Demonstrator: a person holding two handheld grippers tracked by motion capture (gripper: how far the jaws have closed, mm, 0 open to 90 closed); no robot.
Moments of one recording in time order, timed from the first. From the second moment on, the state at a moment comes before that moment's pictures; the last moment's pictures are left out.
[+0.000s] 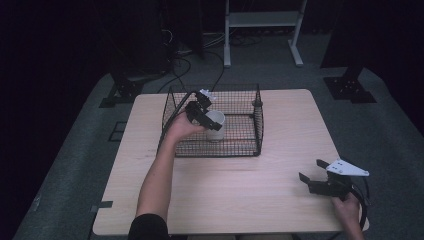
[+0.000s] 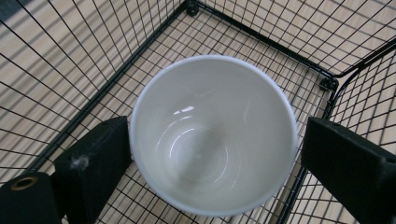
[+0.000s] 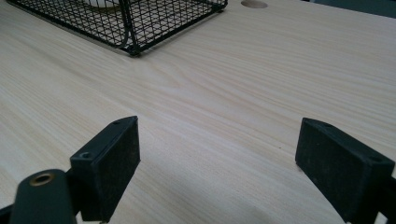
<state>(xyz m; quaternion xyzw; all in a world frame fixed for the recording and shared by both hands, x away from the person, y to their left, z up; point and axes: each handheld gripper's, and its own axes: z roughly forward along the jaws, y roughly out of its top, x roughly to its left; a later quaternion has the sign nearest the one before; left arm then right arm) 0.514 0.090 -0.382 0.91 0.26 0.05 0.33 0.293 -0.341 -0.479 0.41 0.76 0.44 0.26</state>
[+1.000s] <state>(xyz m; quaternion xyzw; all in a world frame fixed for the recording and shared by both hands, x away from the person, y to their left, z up) 0.473 0.116 -0.345 0.89 0.25 0.11 0.37 0.293 -0.341 -0.479 0.41 0.76 0.44 0.26</state>
